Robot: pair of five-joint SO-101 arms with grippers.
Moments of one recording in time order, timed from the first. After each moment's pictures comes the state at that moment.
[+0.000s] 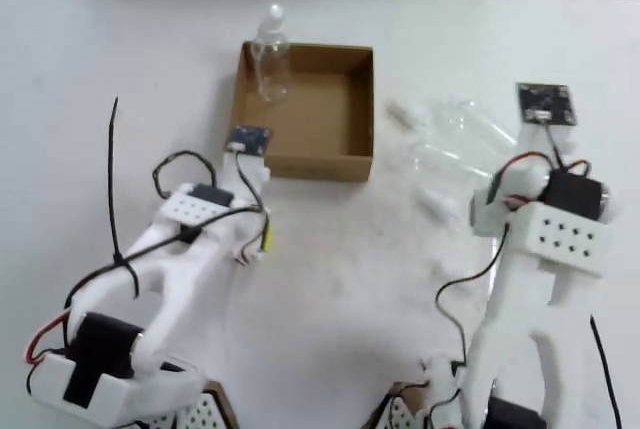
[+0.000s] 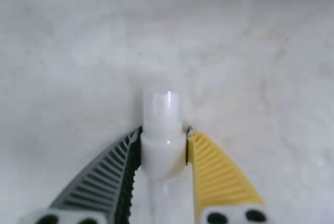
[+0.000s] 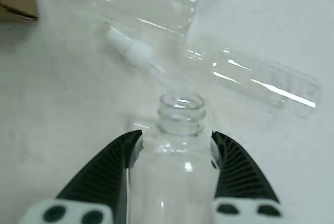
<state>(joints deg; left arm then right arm) 11.5 -7.3 48.8 48.8 10.3 13.6 -30.4 25.6 84.5 16.0</state>
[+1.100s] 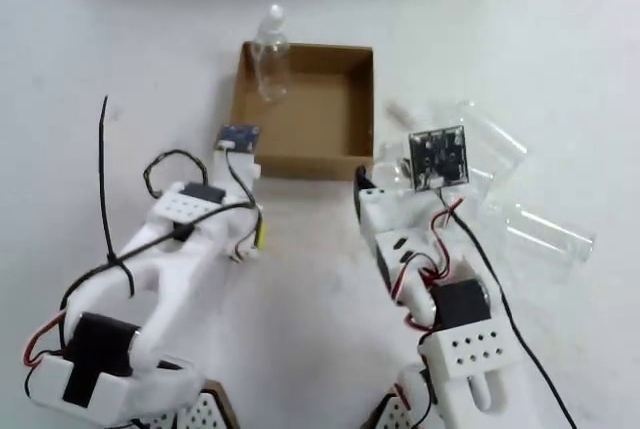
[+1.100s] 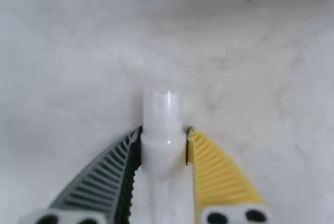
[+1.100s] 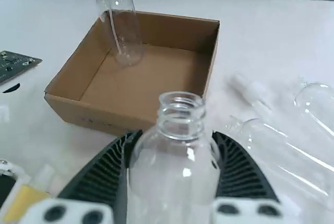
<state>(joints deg) 8.8 -7.3 48.8 48.8 10.3 -17.5 -65.2 67.6 34.8 -2.2</state>
